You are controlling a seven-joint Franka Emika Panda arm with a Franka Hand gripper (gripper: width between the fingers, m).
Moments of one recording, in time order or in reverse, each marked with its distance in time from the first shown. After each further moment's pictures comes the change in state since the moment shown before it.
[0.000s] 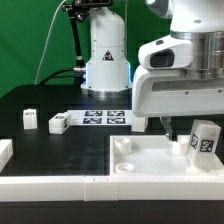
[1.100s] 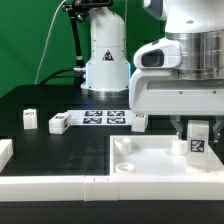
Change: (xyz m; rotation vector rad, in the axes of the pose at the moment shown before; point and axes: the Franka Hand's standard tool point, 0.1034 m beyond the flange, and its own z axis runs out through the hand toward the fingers) arm -0.001 -0.001 0.001 0.041 0.029 0.401
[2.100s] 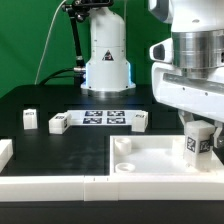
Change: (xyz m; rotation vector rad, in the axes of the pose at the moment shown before) arm -0.001 -0.007 0.001 0.019 0.022 0.612
